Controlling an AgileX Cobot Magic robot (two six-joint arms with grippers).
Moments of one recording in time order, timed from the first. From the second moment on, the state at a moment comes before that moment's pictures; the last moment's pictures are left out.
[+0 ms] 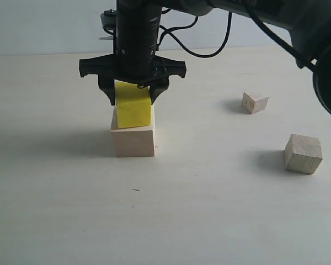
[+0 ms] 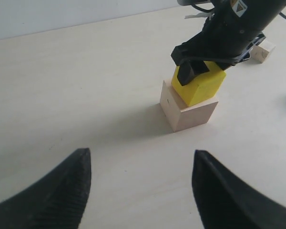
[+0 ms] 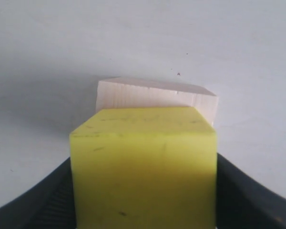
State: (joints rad) left arm -0.62 0.59 -0.82 0.21 0.95 -0.29; right arm 0.74 2.25 -2.04 0.02 1.22 0.62
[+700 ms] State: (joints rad) left arm -0.62 0.59 -0.82 0.21 0.95 -0.29; right arm 0.74 2.25 -2.04 -0.04 1.19 0.60
